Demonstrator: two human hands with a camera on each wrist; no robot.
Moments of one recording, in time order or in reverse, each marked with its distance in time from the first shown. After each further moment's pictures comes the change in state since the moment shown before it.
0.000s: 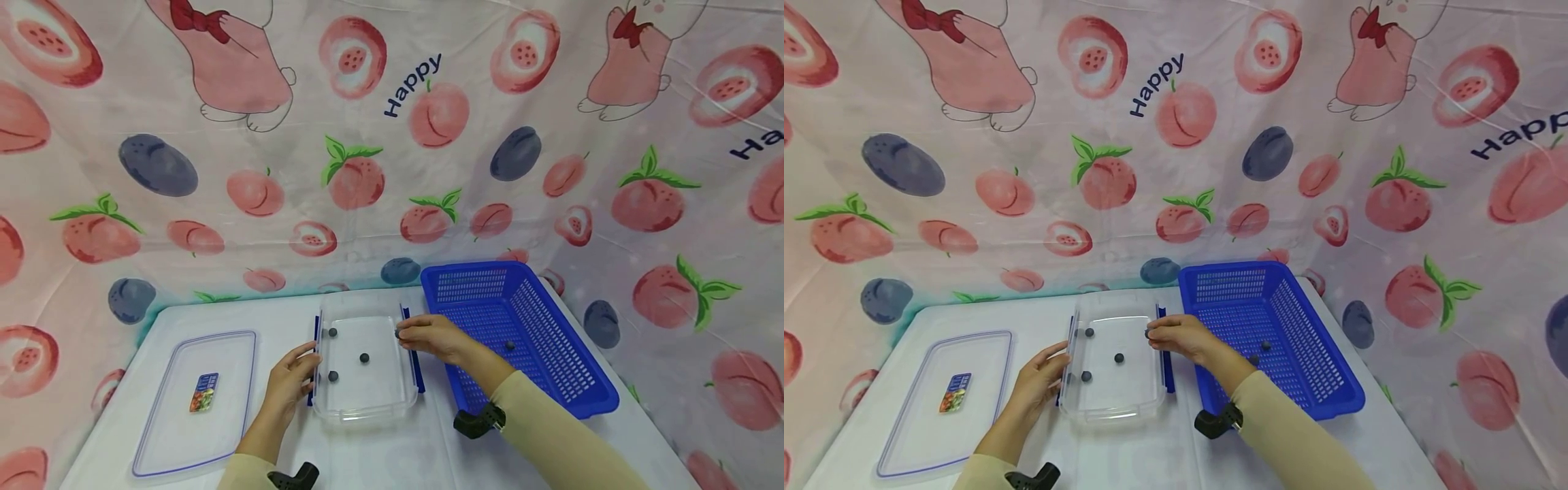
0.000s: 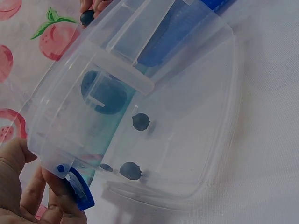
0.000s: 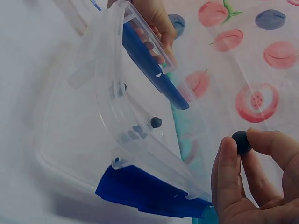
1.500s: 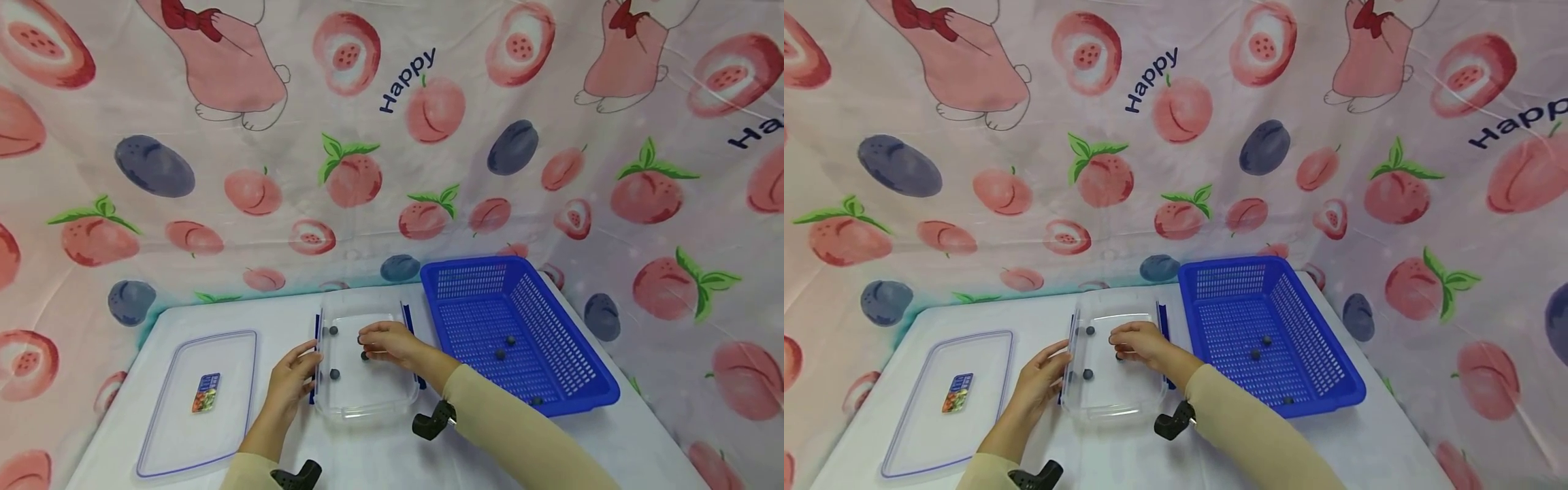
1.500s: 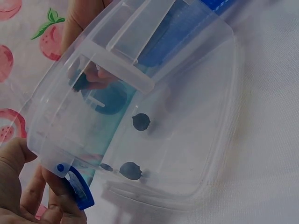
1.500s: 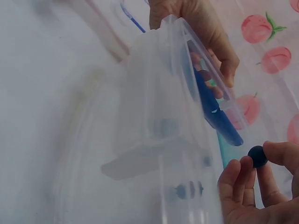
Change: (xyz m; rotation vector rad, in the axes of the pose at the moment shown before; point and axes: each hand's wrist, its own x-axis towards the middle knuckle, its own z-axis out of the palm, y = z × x) left_hand 0.006 0.001 -0.002 0.016 -0.007 -0.009; right_hand 0.045 0.026 0.069 -0.024 0.089 0.080
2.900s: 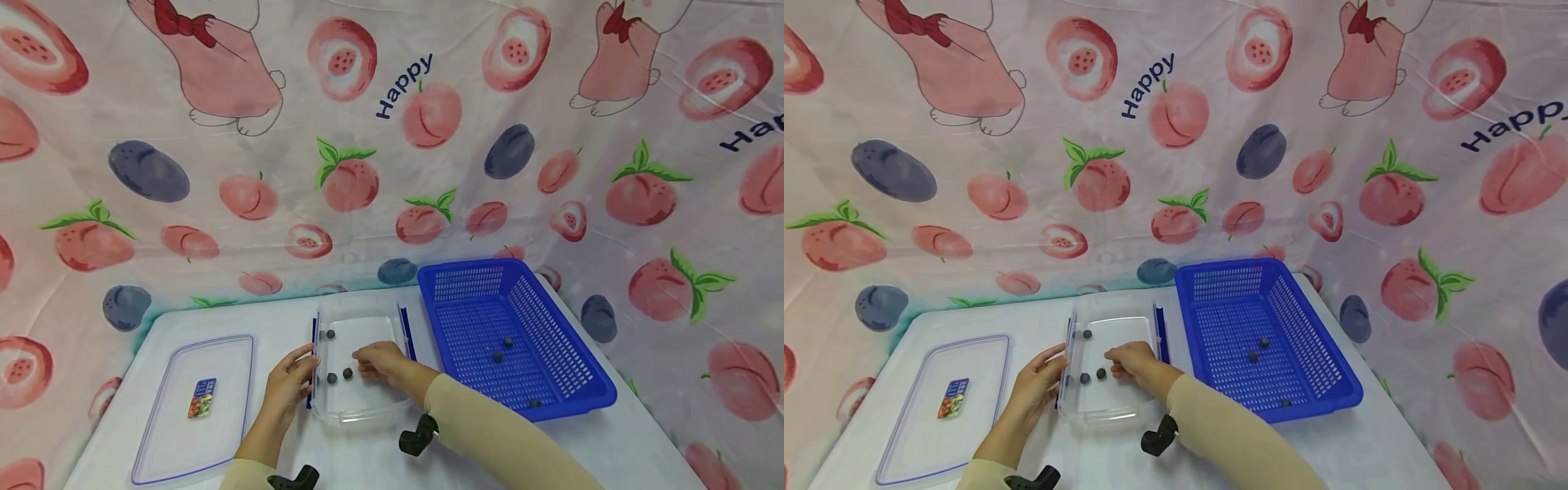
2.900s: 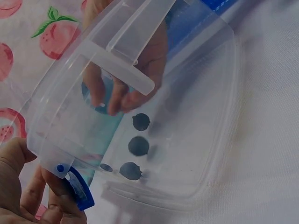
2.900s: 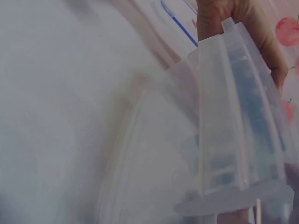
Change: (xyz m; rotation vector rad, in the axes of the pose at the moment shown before) left_hand -0.002 0.002 0.001 -0.013 0.004 0.003; right_hand 0.003 0.025 0.022 -0.030 0.176 0.112
